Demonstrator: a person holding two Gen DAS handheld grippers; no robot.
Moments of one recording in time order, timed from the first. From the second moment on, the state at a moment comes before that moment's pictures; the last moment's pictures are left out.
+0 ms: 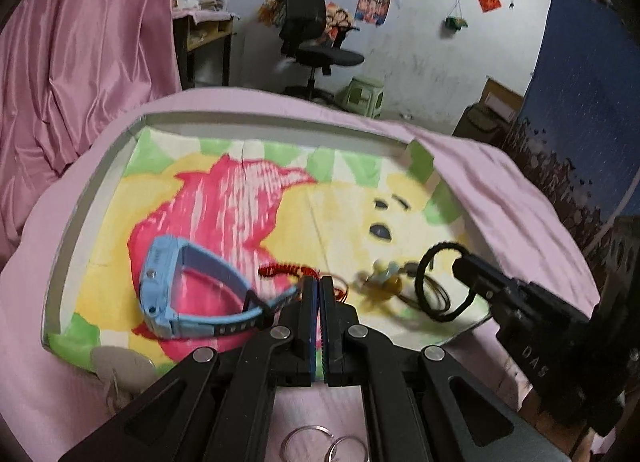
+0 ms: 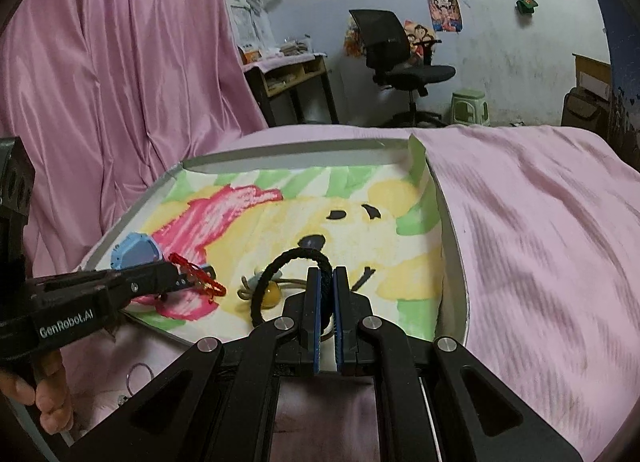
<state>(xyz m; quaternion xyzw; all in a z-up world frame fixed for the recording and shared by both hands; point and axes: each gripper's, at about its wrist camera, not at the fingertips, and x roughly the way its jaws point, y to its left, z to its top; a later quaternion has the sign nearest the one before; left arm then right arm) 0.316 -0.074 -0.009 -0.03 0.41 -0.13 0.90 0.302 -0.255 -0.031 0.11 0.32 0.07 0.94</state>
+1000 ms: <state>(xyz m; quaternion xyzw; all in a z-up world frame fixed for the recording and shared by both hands) 0.268 -0.042 0.010 -0.07 0.37 -0.12 0.92 0.248 -0.267 0.008 0.10 0.25 0.05 0.96</state>
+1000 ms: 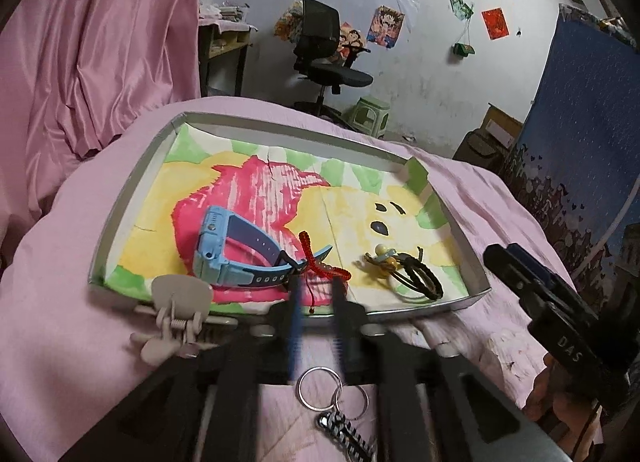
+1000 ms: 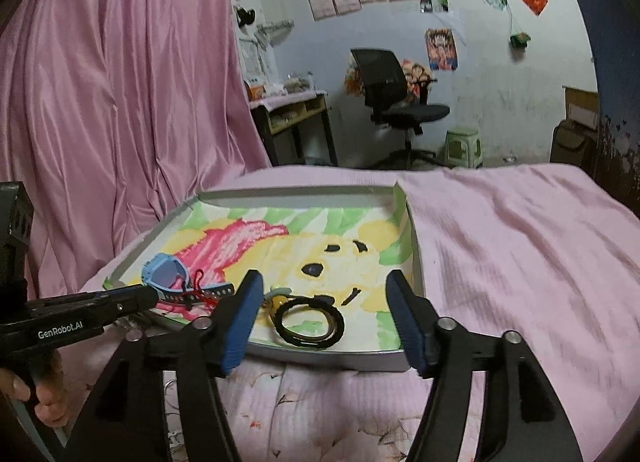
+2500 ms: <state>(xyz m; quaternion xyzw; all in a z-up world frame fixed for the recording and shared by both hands) 0.145 -0.018 -0.004 0.01 0.33 -0.09 0.94 0.144 -0.263 0.003 0.04 0.29 0.12 0.95</state>
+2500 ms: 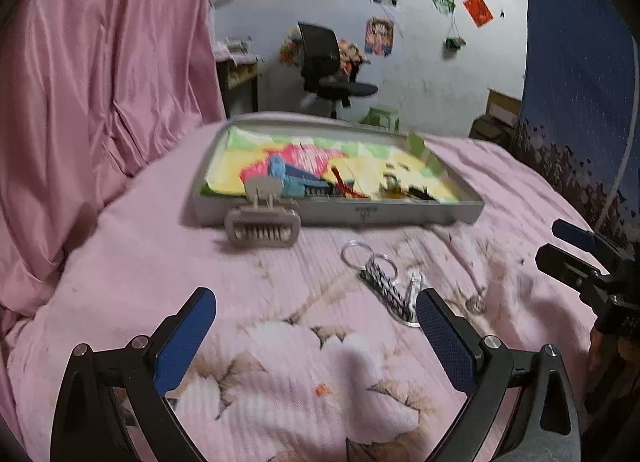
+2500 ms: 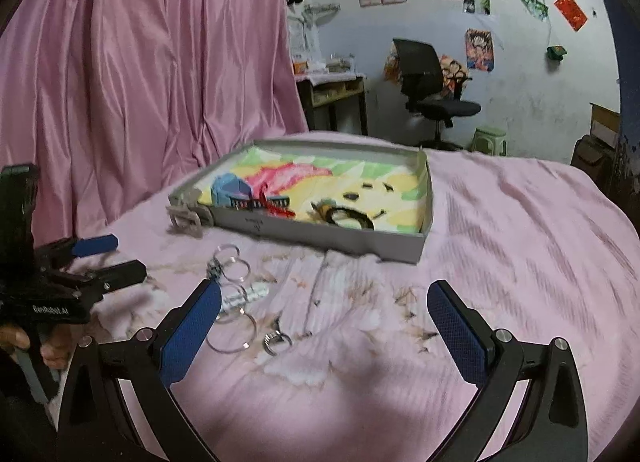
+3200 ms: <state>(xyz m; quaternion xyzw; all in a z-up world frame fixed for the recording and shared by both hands) 0.167 -0.027 -0.019 0.00 0.38 -0.16 0.91 0.159 -0.223 -0.025 -0.03 0.37 0.18 0.91</state>
